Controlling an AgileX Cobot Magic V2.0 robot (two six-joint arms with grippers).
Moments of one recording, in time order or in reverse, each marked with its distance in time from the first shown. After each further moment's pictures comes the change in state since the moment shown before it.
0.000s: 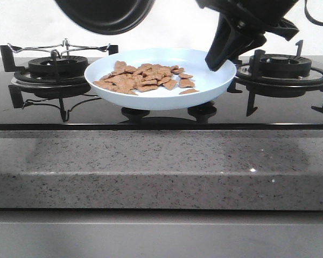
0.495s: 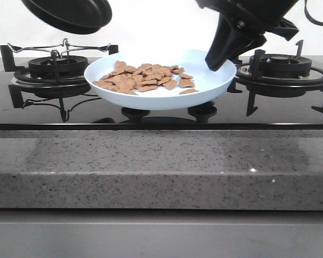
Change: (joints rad) left arm 0.344 0.321 -0.139 -0.135 0.054 -0.699; right arm 0.000 0.000 0.000 0.000 0.000 0.000
